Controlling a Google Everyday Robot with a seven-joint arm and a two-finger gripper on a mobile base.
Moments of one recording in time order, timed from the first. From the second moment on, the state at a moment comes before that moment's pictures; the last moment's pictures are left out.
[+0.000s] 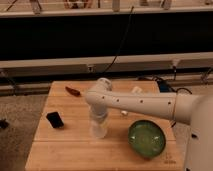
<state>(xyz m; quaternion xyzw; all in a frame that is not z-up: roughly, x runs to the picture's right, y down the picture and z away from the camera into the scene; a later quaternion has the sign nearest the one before) -0.039 0.191 0.765 -0.31 -0.18 -0.34 0.87</state>
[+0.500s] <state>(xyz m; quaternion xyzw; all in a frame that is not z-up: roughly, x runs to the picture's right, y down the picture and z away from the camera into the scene) -0.044 0.168 0.750 -0.31 -0.17 -0.35 0.87</state>
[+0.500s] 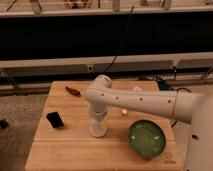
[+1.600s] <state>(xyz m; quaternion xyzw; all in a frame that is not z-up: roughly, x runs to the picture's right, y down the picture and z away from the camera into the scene) -0.161 0.074 0.662 -0.27 -0.23 -0.45 0.82</state>
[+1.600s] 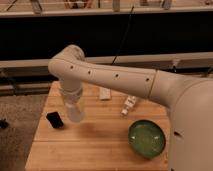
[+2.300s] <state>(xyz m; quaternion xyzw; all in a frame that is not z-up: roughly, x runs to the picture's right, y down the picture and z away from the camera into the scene) -0.231 0.072 0.667 -0.26 -0.28 -0.50 0.78</state>
